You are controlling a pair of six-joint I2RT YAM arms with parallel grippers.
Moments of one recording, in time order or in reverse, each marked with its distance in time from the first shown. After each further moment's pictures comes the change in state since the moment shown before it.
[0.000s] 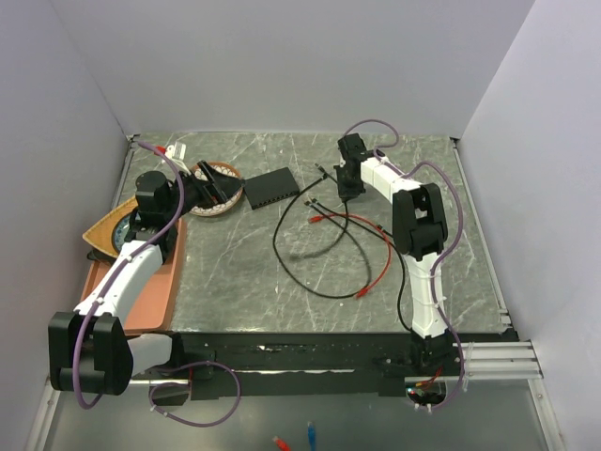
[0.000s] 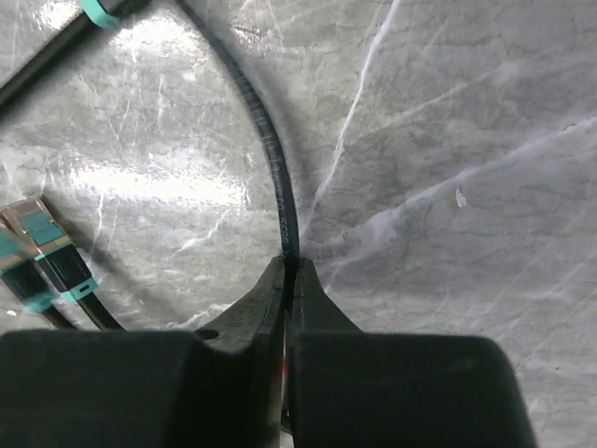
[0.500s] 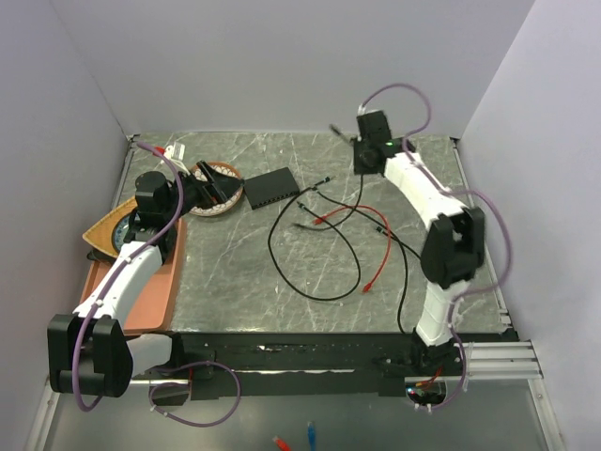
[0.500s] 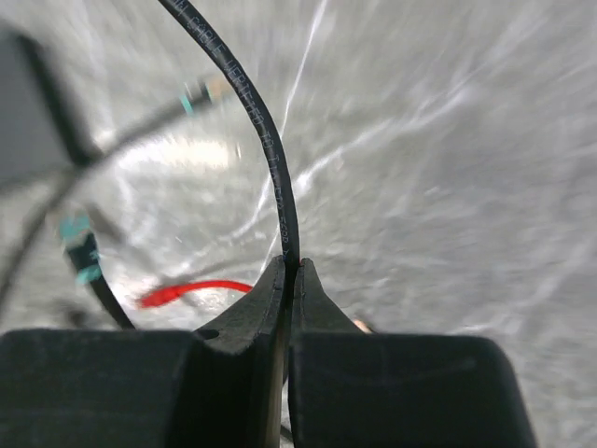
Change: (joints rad) left arm 0.000 -0.011 0.000 -0.018 -0.018 0.000; right arm 0.002 -0.352 -0.129 0.020 0.142 -0.018
